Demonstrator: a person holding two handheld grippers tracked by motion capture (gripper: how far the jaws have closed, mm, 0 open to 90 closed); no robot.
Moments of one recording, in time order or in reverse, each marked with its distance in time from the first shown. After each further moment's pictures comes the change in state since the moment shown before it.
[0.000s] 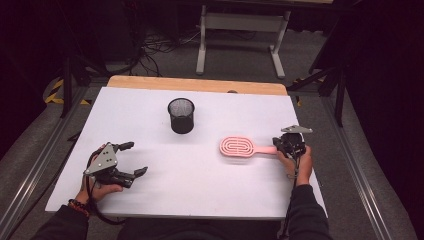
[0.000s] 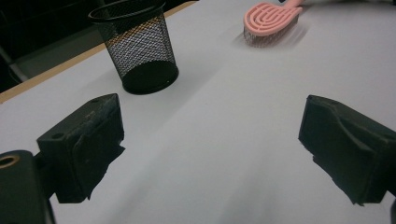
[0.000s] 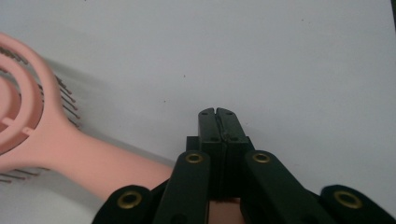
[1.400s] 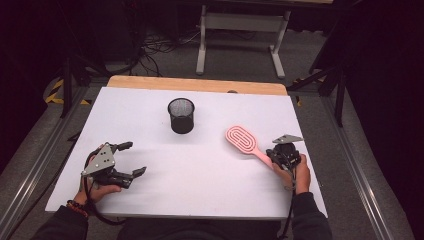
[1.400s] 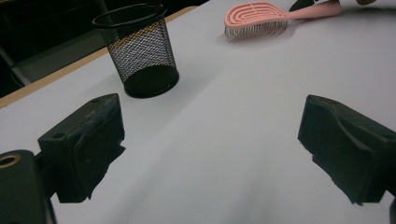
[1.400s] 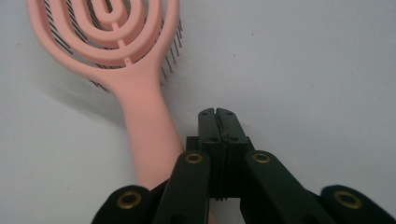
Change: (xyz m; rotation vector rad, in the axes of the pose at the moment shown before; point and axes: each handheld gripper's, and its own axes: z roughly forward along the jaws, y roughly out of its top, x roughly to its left) left arm -0.001 0.001 -0.006 -0.013 0.005 0.000; right arm 0.031 -0.014 -0.016 0.080 0.062 -0.107
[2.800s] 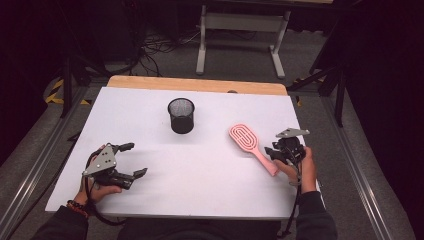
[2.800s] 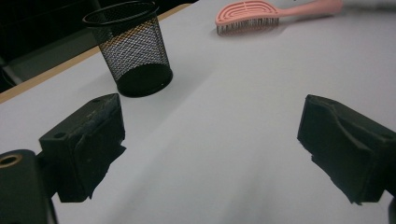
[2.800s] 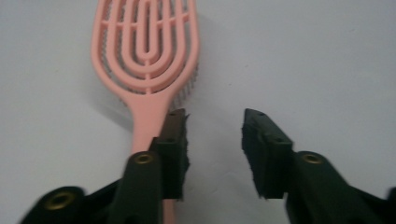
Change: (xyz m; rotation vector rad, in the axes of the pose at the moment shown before) left arm -0.002 0.001 0.003 0.011 -0.026 0.007; right arm -0.003 0.024 -0.022 0.018 0.041 -0.039
